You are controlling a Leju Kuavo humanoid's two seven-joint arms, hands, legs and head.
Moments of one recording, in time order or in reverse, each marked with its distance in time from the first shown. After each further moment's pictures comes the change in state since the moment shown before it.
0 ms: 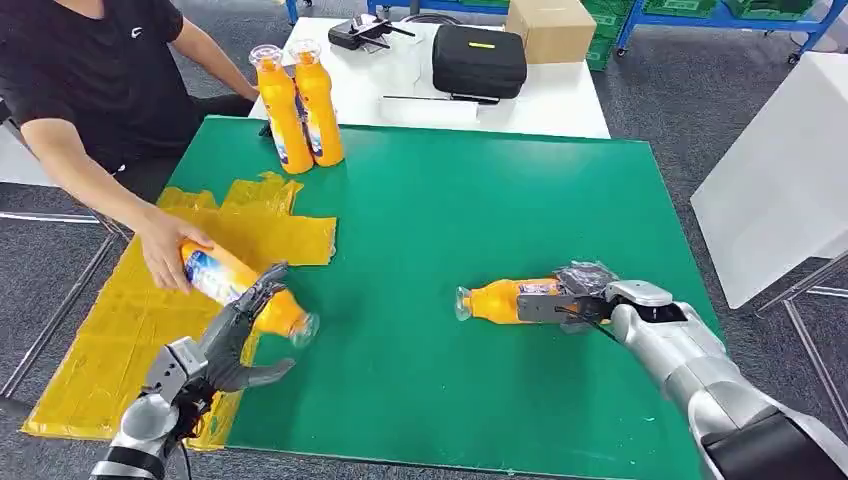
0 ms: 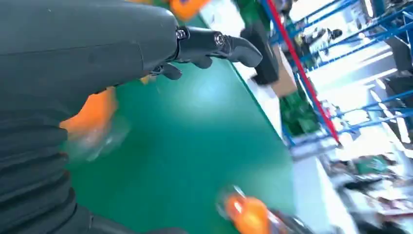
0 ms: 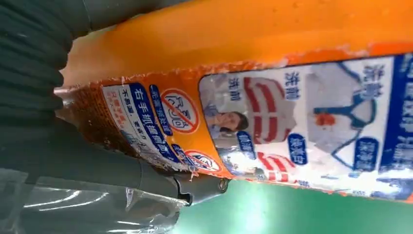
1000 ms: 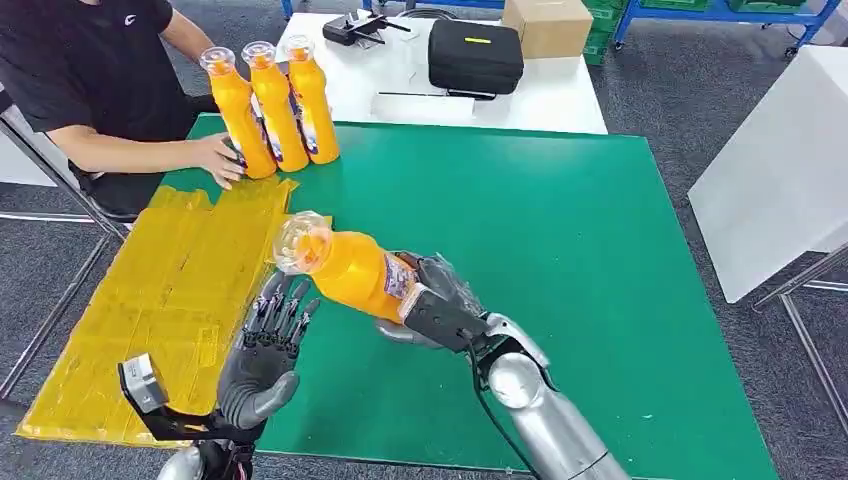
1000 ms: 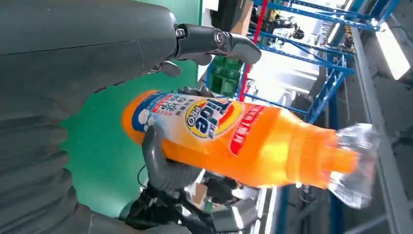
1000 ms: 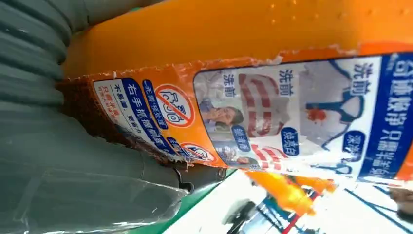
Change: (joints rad) left arm 0.225 -0.222 -0.079 -0.286 0.483 -0.030 0.214; right arm 0.431 0.368 -0.202 -0.809 -0.455 -0.117 -0.046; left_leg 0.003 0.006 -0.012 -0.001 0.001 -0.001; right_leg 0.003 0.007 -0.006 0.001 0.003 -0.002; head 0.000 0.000
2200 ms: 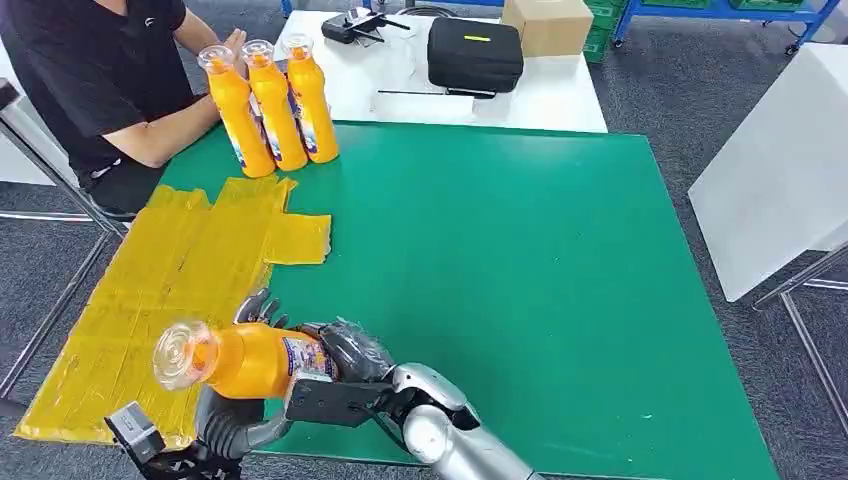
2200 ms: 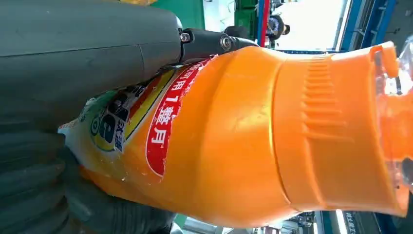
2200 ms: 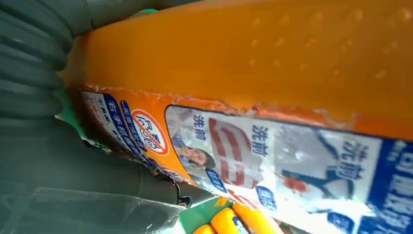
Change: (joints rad) left arm 0.107 -0.018 0.063 -0.055 -0.305 0.141 -0.130; right arm -0.004 0.142 0.318 0.231 0.140 -0.037 0.002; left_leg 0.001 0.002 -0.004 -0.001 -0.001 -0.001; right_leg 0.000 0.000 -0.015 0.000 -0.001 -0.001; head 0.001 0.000
